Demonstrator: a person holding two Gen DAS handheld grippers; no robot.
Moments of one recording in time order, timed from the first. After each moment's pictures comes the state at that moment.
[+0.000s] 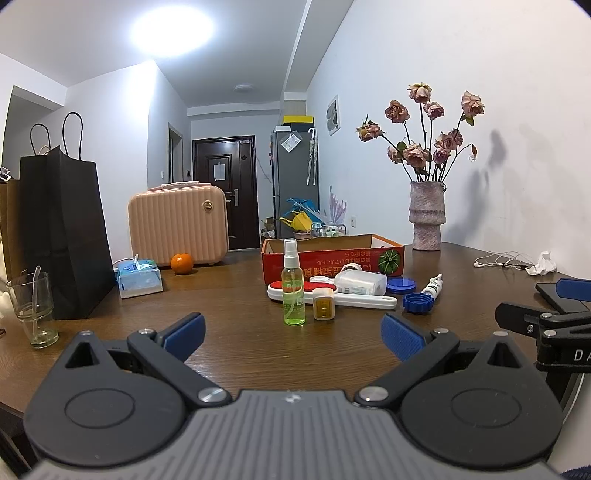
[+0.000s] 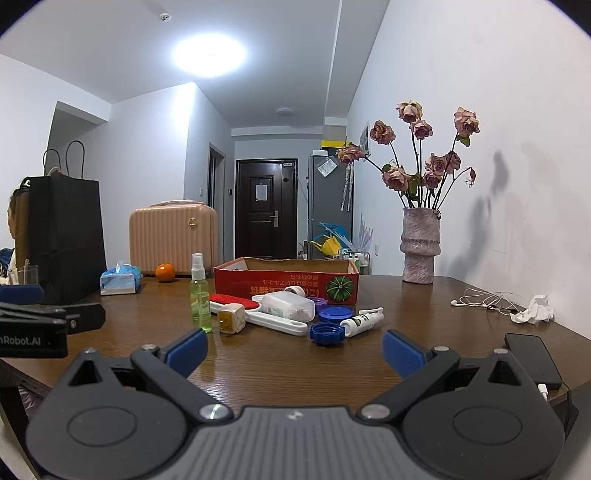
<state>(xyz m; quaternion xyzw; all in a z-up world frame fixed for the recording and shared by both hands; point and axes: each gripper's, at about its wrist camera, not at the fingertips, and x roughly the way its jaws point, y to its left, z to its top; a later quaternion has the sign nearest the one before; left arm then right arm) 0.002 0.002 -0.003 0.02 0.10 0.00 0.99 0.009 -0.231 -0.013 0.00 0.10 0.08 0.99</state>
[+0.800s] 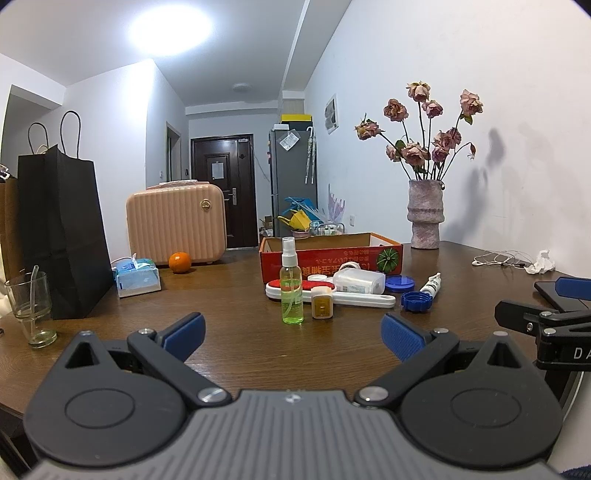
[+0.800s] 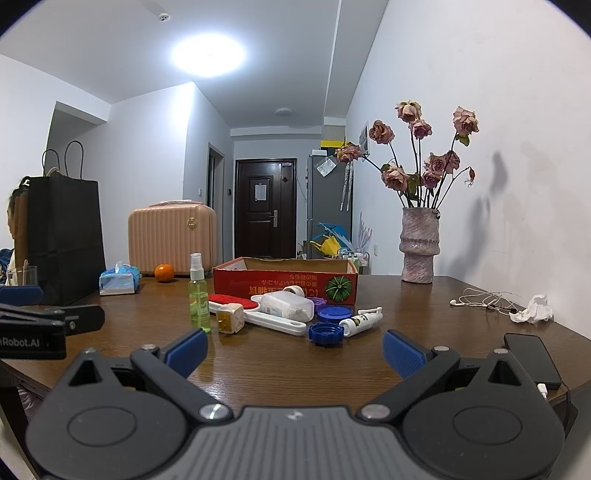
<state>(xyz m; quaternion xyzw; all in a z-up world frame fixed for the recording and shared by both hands) 0.004 0.000 -0.005 0.03 0.10 -0.01 0.99 0.009 -0.232 -0.013 0.00 0.10 0.08 0.99</state>
